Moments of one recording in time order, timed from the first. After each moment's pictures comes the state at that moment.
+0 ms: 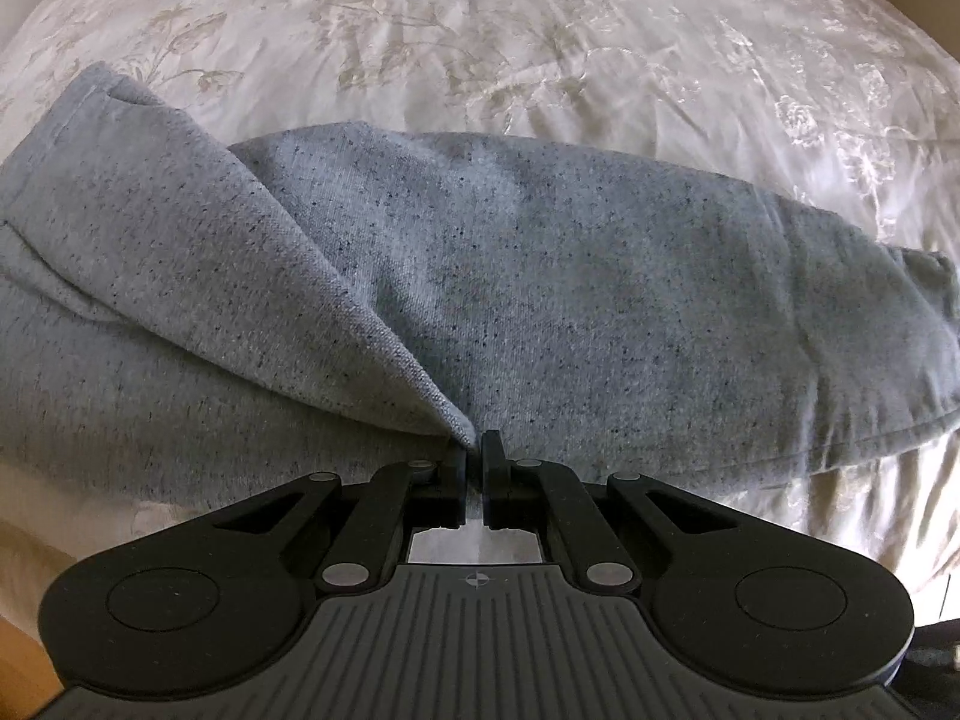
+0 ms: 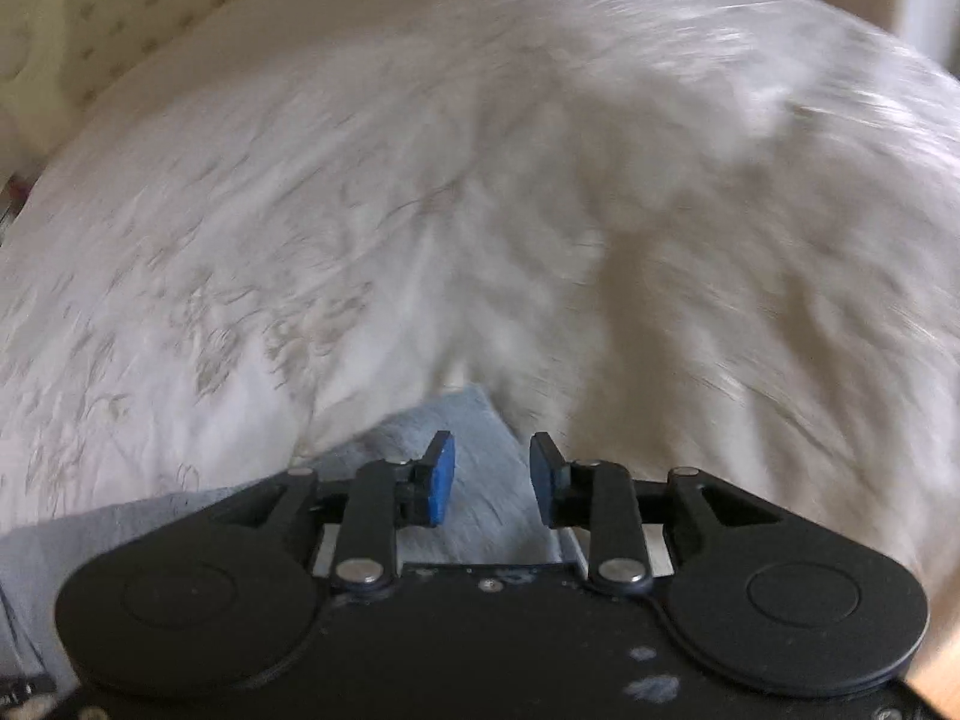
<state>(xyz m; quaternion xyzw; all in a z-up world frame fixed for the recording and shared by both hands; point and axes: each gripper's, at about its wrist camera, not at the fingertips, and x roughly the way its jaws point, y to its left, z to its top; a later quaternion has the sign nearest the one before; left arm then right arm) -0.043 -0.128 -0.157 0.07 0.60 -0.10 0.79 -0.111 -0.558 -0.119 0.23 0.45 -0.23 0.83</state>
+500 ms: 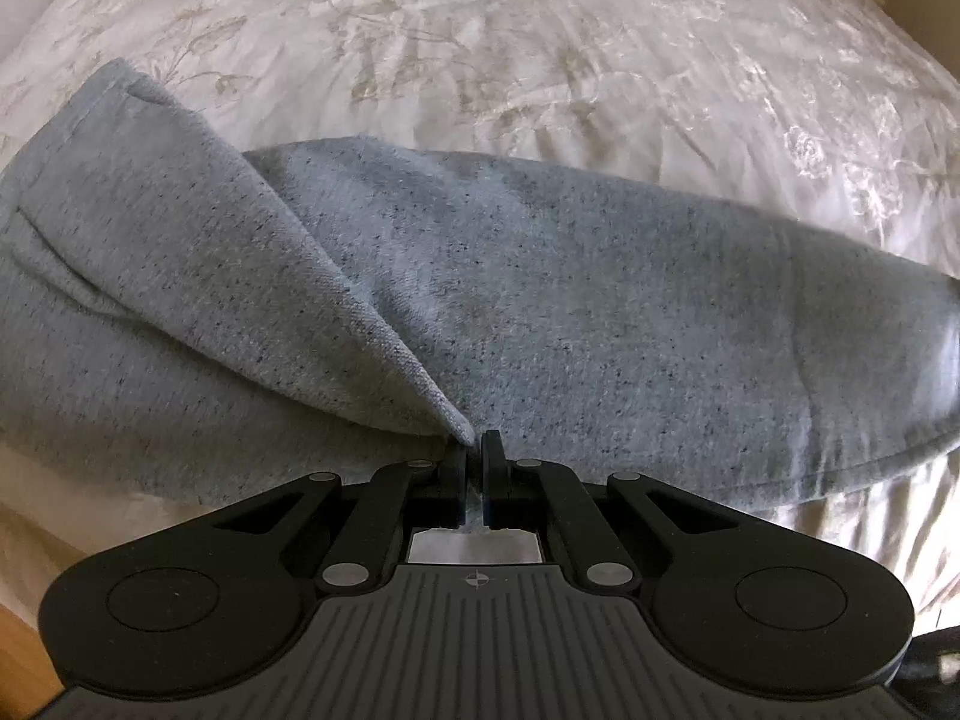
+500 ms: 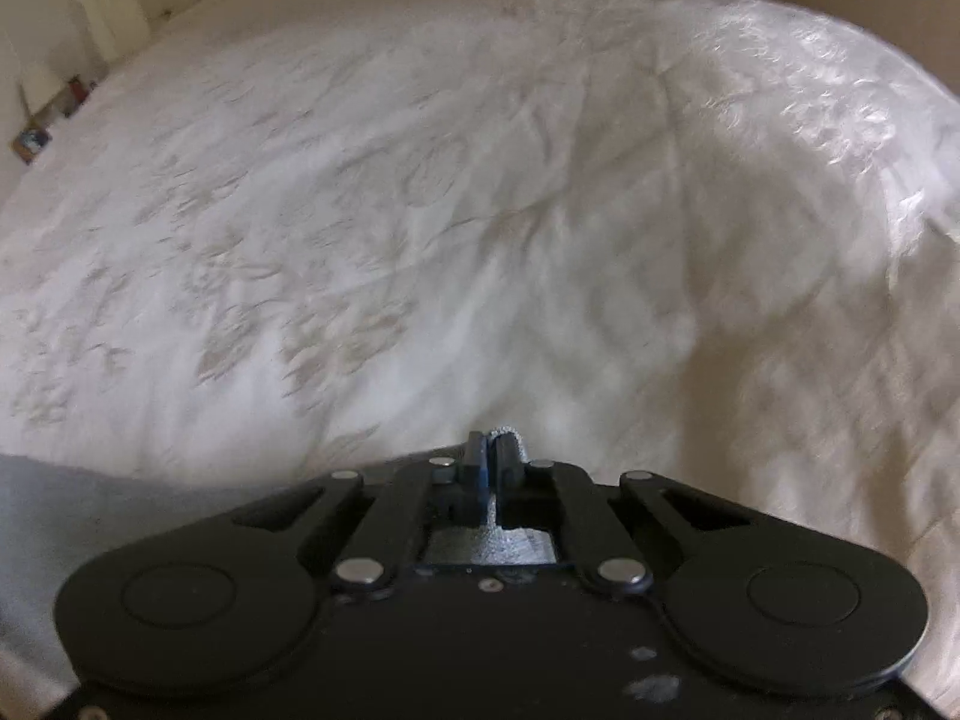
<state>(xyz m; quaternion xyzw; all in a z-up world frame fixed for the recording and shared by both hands) -0.041 -0.136 -0.155 0.06 0.60 -0.09 0.79 -0.060 -0.566 -0.139 0.15 0.47 -0.18 0.85</state>
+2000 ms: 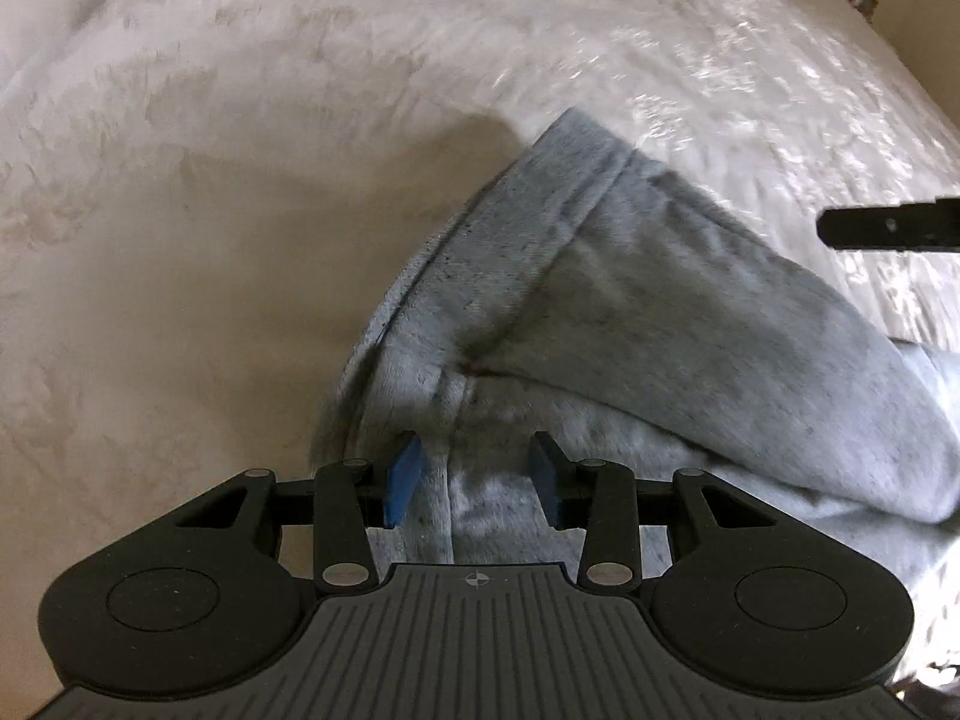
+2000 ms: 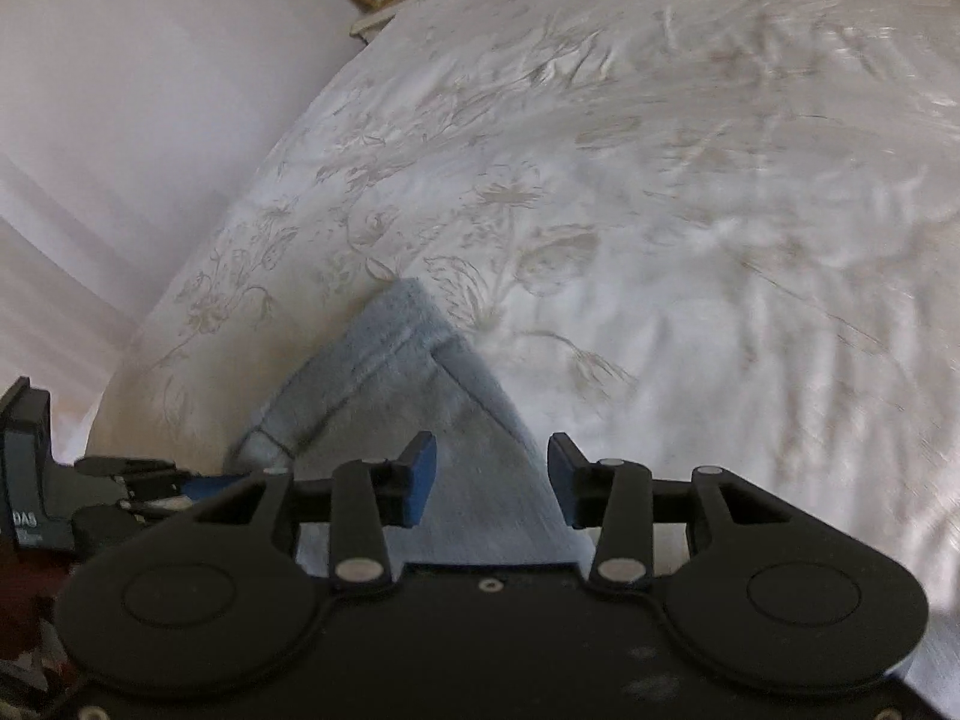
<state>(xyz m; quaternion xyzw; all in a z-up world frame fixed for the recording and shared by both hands) 0.140 0.203 -0.153 0.04 0.59 -0.13 0.80 0.219 -0.056 -0.135 0.17 0.50 0.15 0.83</state>
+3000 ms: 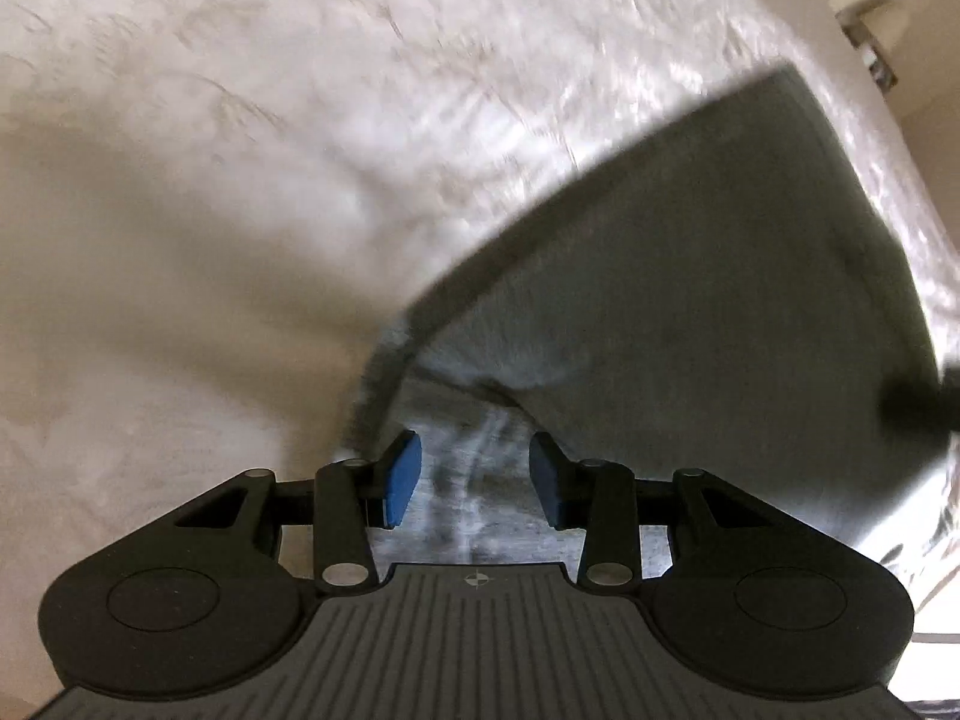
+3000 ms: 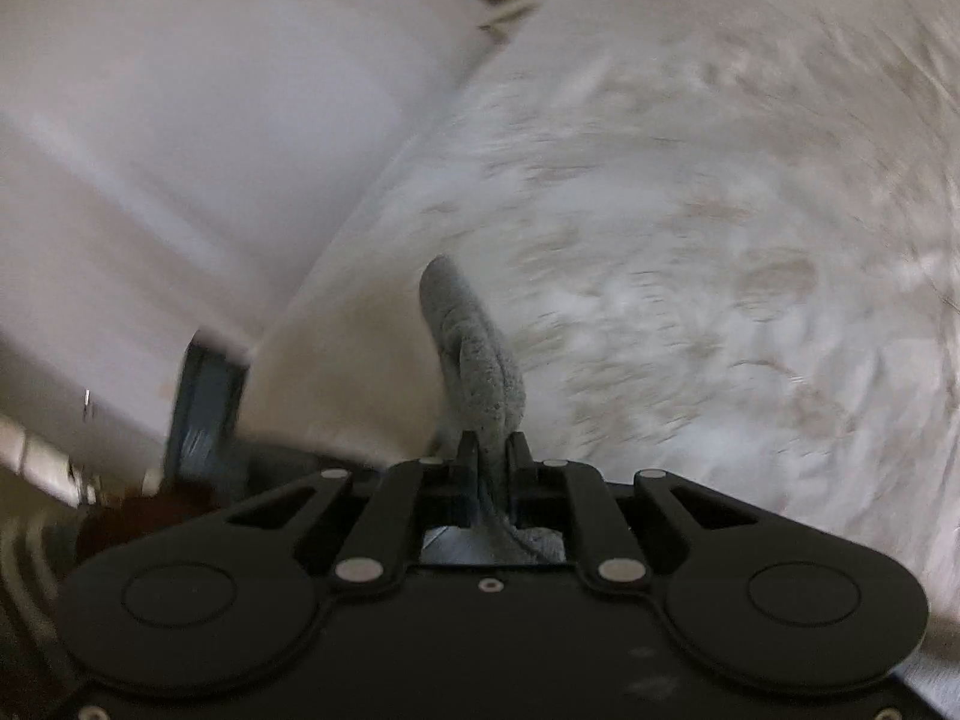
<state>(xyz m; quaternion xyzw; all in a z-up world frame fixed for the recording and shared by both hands) 0.167 0.260 -0.143 -0.07 0.61 -0.14 0.78 0.208 0.013 -0.104 0.20 0.47 0.29 0.81</state>
